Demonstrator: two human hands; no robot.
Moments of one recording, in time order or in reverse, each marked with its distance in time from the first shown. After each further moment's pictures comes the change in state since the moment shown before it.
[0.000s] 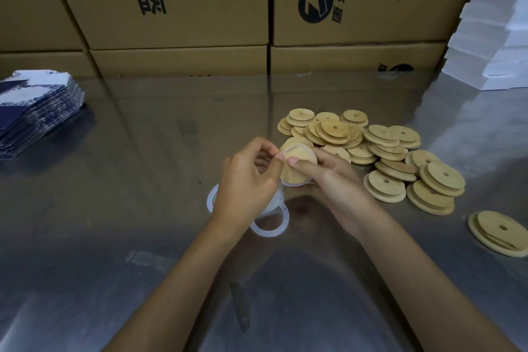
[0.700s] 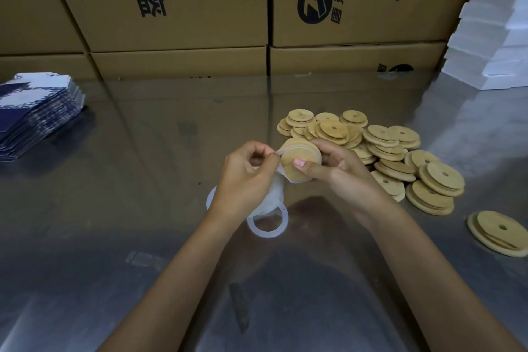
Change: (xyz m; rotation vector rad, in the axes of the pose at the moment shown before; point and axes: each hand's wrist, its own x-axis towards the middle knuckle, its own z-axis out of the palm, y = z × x) left_hand 0.005 0.005 -0.002 -0.184 -0.057 -0.270; right_hand 0.002 -0.010 -0.016 -0.181 -0.102 -0.182
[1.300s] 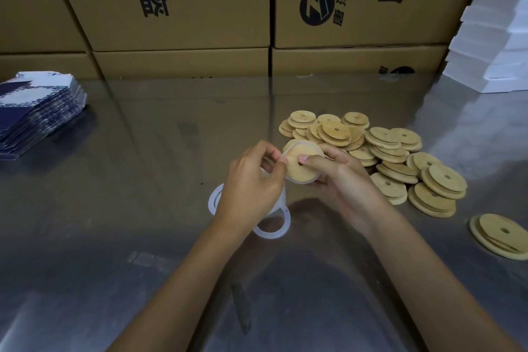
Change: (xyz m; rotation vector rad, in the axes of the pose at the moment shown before) left_hand -0.005 -0.007 0.004 0.315 0.049 0.268; right_hand 0.001 0.004 0.005 0.237 0.099 0.194
